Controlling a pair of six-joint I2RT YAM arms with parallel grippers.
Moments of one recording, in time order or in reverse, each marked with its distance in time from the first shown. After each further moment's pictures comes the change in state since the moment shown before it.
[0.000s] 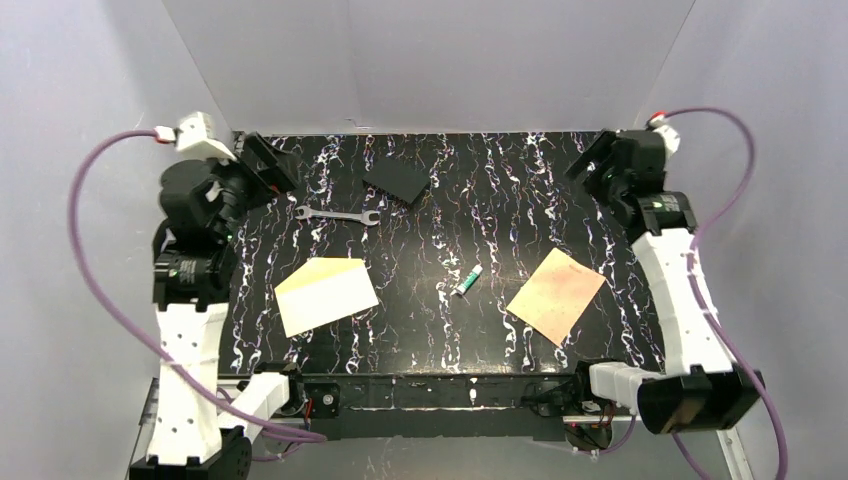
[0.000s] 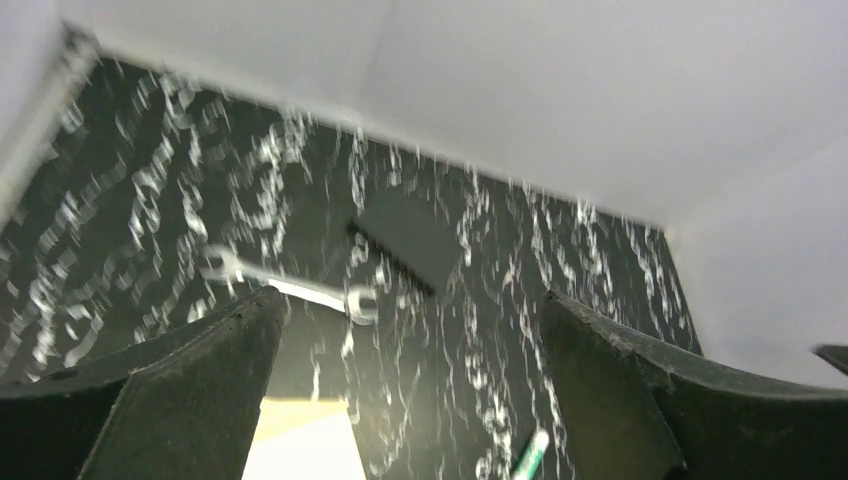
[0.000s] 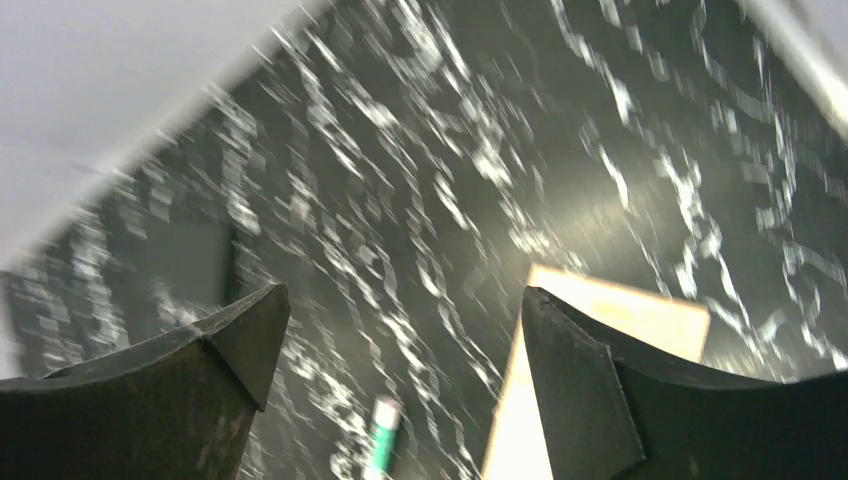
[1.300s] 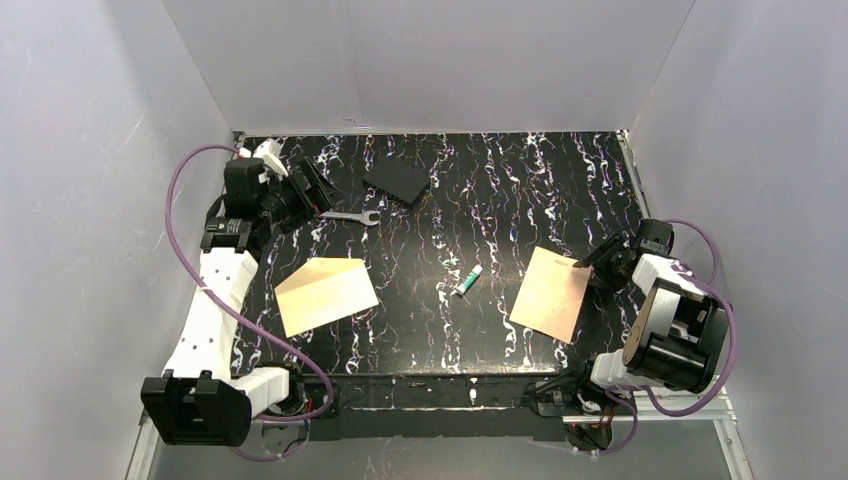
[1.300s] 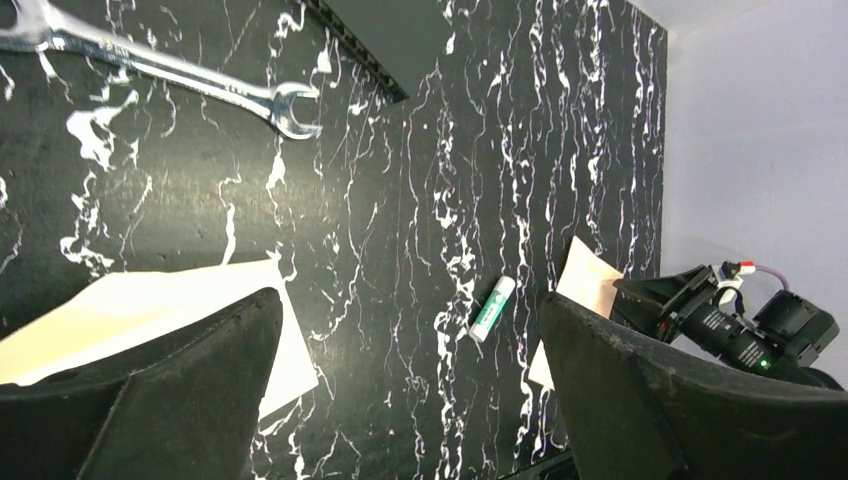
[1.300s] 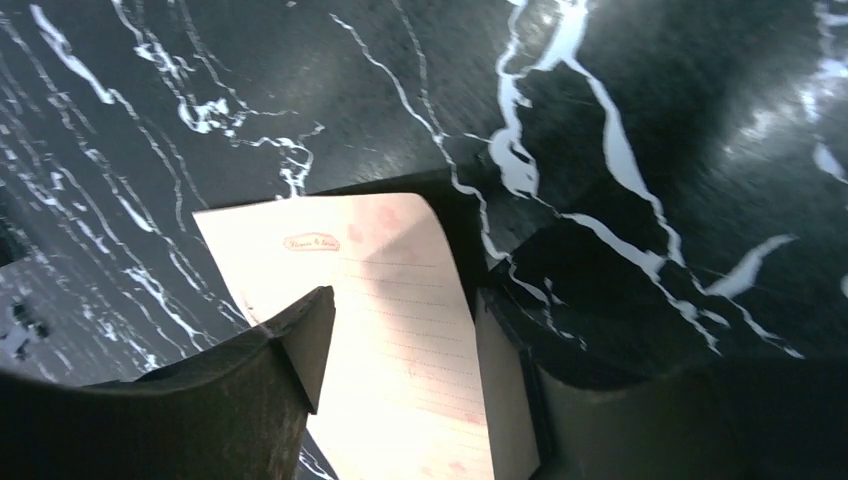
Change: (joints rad) left arm 0.000 0.183 -0.333 0.040 0.344 -0.141; right arm -0.477 0.246 -0.708 0.322 -0.494 -0.126
